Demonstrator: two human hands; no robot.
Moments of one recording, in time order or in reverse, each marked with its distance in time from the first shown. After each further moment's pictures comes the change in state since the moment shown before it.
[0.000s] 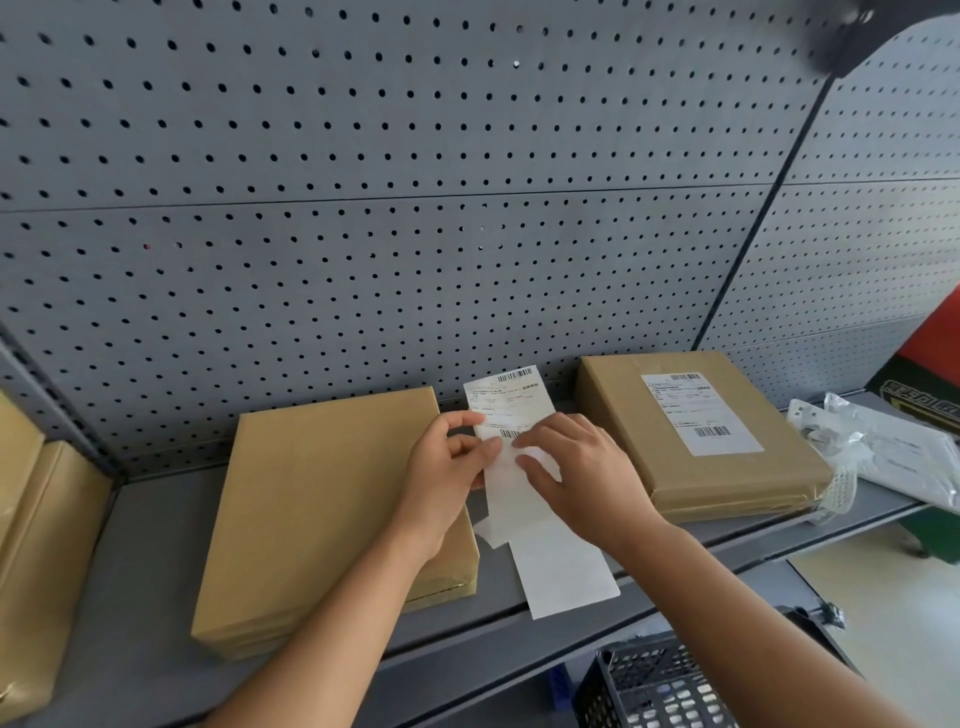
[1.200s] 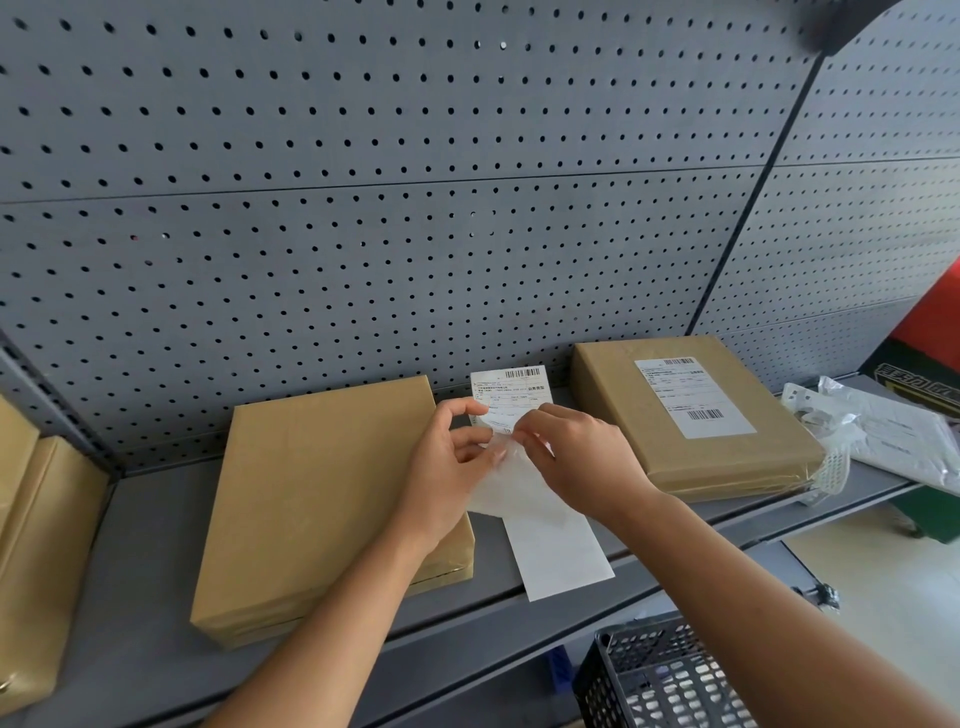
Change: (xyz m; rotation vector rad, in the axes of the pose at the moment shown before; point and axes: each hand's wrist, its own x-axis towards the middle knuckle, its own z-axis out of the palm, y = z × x) left_hand -0.007 -0.011 0.000 0.102 -0.090 0.122; right_hand 0.006 0.000 -0.004 -0.049 -0.055 0.010
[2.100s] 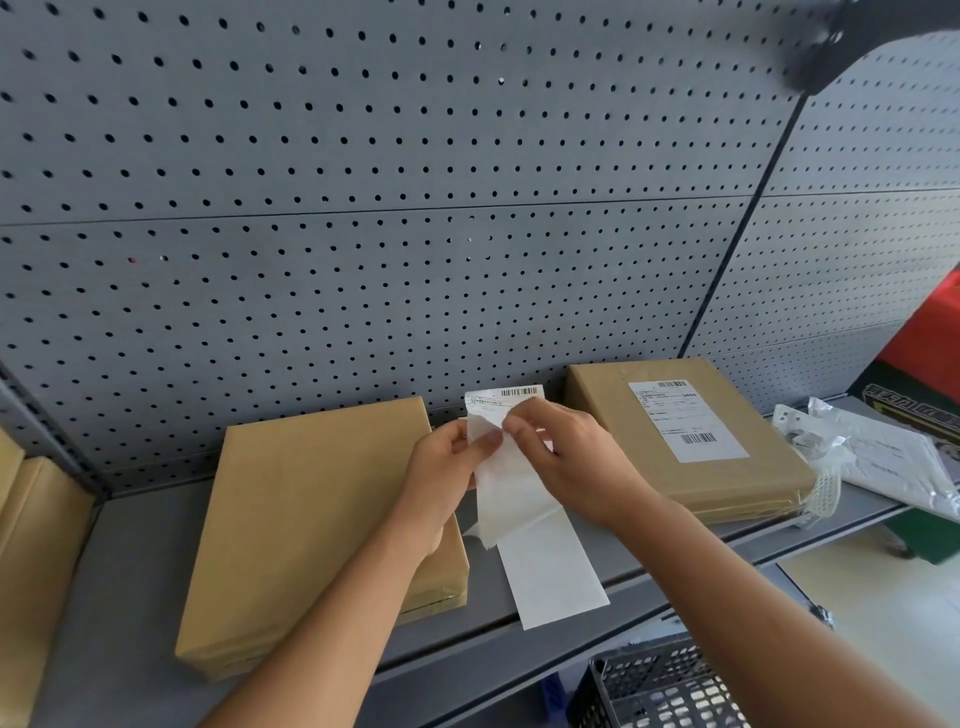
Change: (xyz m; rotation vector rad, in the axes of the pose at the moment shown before) left_hand 0.020 0.017 0.006 -0.108 0.024 -0.157; right_hand 0.016 -0.014 -0.031 0.373 -0.025 0.102
